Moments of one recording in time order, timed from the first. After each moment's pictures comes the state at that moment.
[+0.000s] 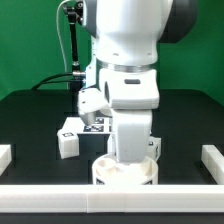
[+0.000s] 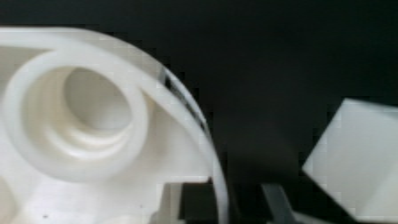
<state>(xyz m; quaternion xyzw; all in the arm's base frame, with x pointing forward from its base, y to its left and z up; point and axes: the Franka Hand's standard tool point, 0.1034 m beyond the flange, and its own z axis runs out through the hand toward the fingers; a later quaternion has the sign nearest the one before) 0.570 -0.007 0.029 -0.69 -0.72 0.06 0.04</state>
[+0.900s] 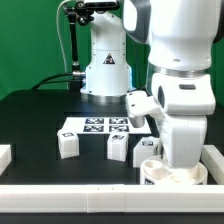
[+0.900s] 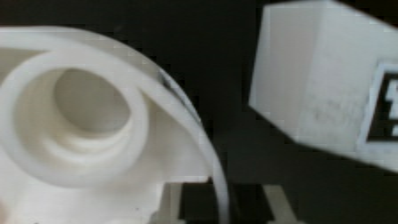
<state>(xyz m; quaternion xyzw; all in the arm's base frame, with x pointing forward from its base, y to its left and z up) 0.576 0.068 0.023 -0.72 -0.69 0.06 0.04</state>
